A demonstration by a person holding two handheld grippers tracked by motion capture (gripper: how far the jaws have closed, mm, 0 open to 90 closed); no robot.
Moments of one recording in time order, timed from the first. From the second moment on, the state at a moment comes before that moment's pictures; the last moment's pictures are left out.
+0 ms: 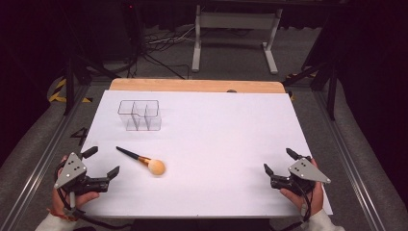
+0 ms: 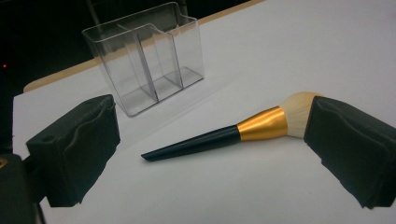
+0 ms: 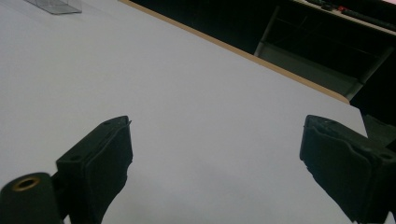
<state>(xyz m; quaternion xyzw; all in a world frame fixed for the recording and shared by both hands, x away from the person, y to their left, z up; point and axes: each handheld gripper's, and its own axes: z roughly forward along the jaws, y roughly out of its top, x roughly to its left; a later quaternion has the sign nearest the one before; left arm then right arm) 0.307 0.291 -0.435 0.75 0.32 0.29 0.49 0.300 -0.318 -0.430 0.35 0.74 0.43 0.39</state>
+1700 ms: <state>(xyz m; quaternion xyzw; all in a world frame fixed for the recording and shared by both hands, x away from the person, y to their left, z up) 0.412 0.186 -0.414 0.99 0.06 0.09 0.14 0.302 -0.316 -0.434 0.35 0.75 0.42 0.37</state>
